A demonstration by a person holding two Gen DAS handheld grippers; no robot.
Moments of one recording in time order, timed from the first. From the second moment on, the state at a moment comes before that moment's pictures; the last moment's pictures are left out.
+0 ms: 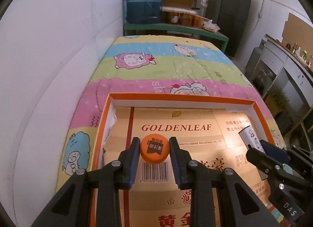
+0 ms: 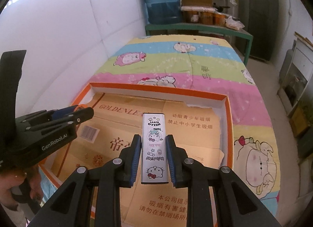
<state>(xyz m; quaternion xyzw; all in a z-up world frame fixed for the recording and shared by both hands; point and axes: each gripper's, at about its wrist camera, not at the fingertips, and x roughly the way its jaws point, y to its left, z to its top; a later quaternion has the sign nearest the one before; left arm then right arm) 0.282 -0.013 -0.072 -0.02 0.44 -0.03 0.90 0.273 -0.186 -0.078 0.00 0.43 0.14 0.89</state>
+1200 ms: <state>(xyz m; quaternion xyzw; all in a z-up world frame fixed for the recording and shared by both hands) 0.301 -0.014 -0.098 -0.02 0.48 -0.05 0.87 0.290 -0.188 -0.111 -0.01 0.45 0.14 0.88</state>
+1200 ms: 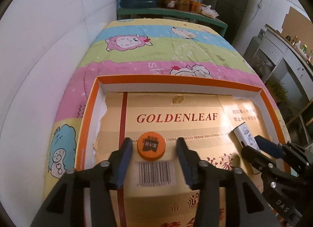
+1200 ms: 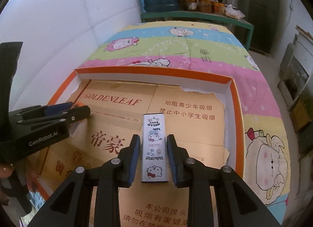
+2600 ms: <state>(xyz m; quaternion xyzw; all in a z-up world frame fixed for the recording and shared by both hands) 0.064 -0.011 -0.016 -0.02 0.32 -0.11 0.94 0.064 -0.197 -0.040 0.06 0.33 0.13 0.94</state>
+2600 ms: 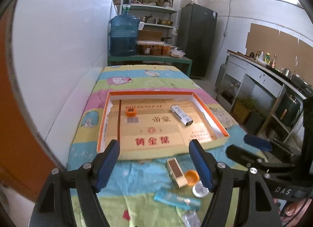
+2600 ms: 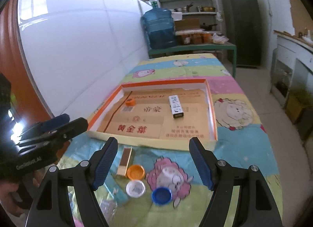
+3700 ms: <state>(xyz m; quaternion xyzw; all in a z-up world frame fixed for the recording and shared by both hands) -0.027 0.011 -0.057 -0.04 0.34 -0.09 0.94 -0.036 -0.183 -0.072 0.04 0.38 0.06 0.92</state>
